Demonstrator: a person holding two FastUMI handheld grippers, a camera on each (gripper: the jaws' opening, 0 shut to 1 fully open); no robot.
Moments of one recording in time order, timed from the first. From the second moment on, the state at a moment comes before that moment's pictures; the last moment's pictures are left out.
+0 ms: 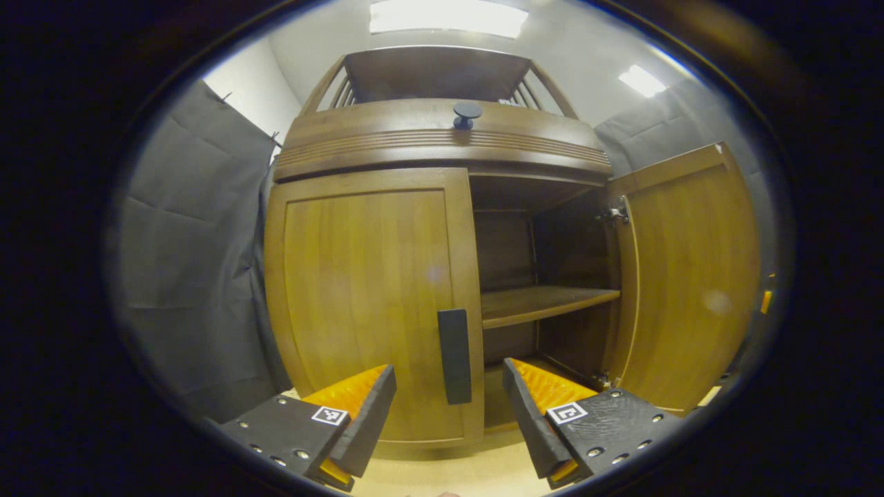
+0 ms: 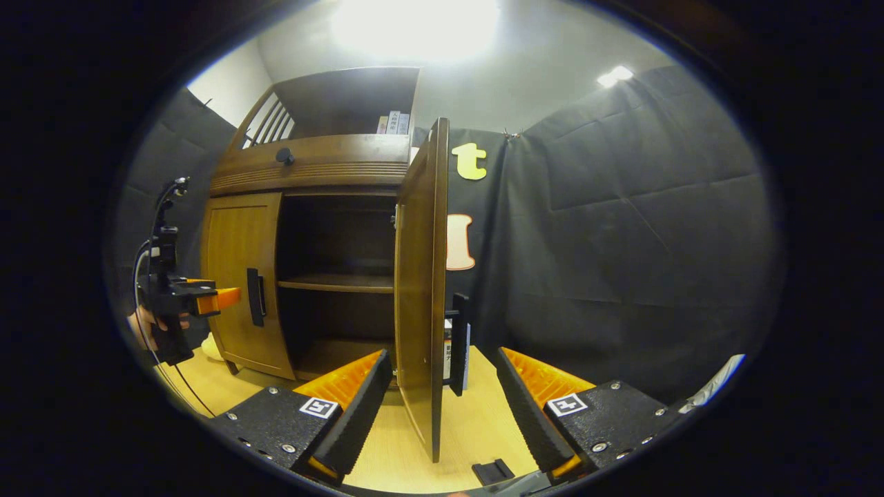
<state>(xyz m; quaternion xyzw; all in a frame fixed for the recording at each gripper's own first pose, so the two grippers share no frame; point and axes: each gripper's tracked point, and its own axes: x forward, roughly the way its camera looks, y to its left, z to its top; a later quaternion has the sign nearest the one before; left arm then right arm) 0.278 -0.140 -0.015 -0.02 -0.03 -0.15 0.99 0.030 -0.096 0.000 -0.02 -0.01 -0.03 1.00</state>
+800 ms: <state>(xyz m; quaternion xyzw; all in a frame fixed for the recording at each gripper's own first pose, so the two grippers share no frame) 0.360 -0.168 -0.043 -0.04 0.01 -0.13 0.99 0.028 -0.070 -0.024 -0.01 0.03 0.01 1.00</state>
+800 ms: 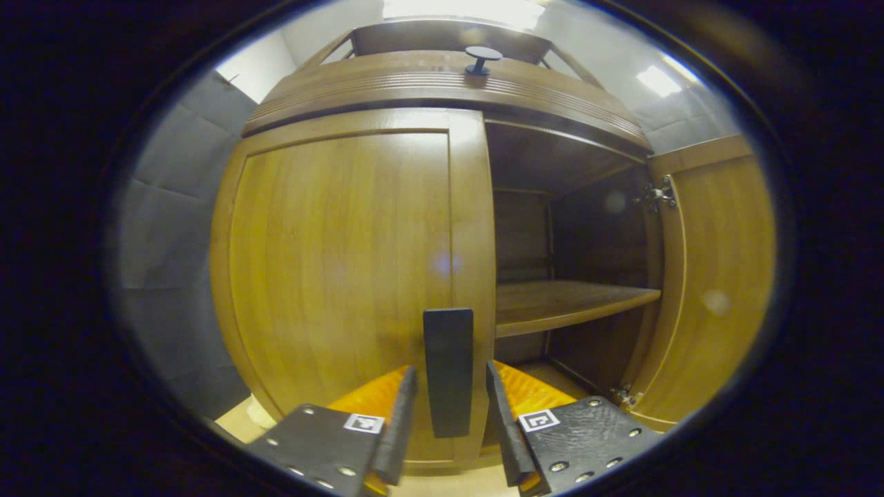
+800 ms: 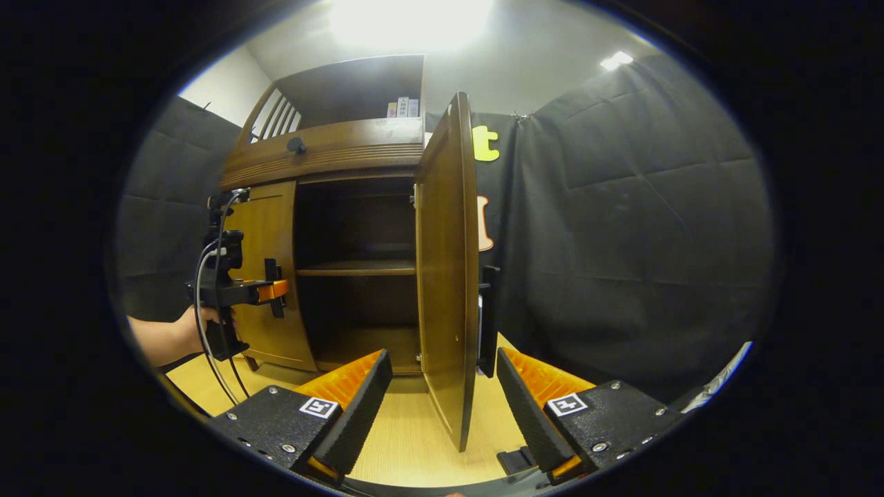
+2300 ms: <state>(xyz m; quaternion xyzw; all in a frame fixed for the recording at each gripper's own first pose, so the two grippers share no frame) 0.357 -0.157 -0.028 -0.06 0.03 -0.13 0.99 -0.017 0.007 -0.016 -0.01 0.01 0.09 1.00</state>
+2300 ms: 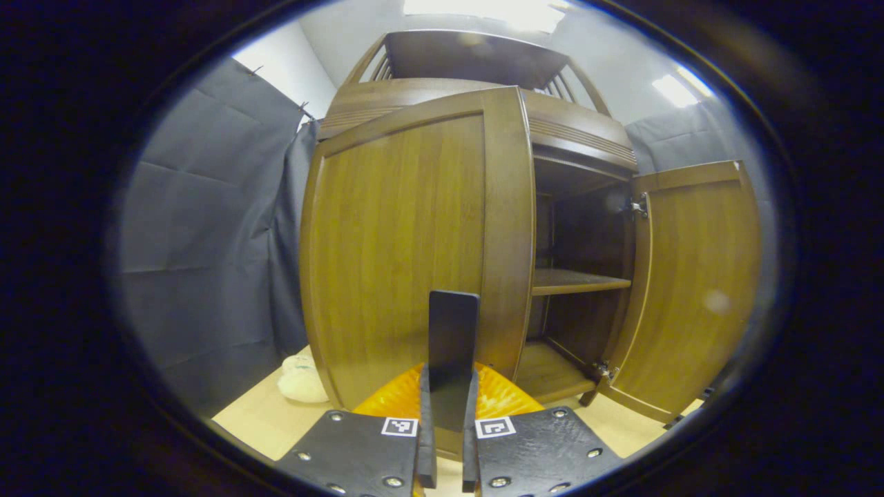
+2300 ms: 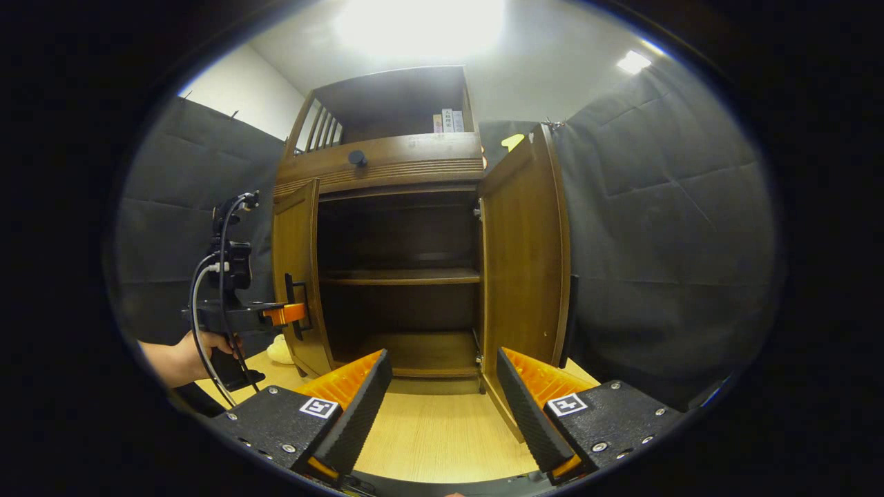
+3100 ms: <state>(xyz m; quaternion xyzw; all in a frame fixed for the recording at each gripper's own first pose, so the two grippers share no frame) 0.361 -0.132 -0.033 -0.05 0.03 -0.08 1.00 -0.029 0.071 -0.030 -0.02 0.02 0.15 0.99</state>
